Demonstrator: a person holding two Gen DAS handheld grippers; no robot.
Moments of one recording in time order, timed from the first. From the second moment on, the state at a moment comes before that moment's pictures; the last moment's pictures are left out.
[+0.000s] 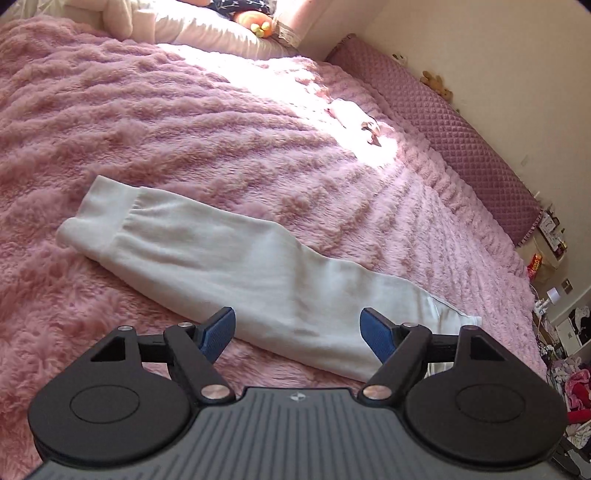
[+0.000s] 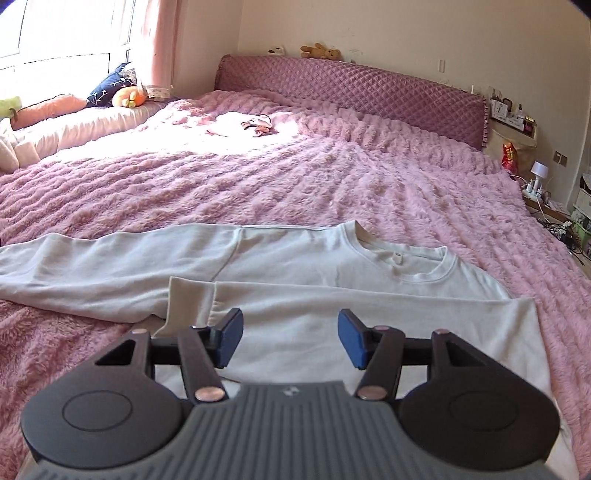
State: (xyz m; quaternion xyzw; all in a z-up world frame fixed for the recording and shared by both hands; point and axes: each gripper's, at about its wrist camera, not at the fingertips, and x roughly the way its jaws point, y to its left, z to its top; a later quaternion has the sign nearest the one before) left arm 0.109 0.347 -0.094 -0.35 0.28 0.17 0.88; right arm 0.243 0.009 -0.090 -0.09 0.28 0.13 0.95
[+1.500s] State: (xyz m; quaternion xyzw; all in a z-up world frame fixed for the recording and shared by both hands) left arm 0.159 0.317 -0.001 -0.41 0.09 0.02 0.91; right arm 0.202 -0.018 -0.078 -0.08 0.29 0.13 0.95
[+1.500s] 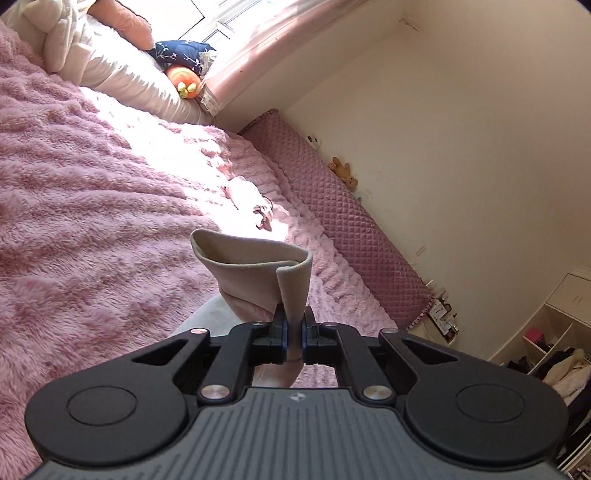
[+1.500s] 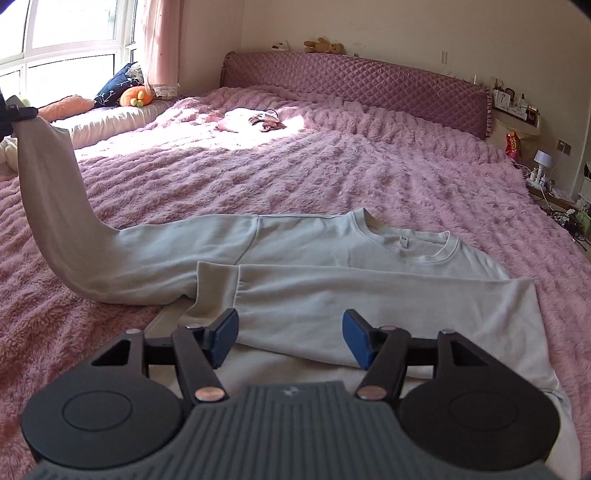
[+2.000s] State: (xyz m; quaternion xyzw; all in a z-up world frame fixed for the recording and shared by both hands) left arm 0.278 0.062 -0.026 -0.38 0.19 -0.18 0.89; right arm 0.163 -0.175 -0.079 -0.02 0.30 0.03 0.95
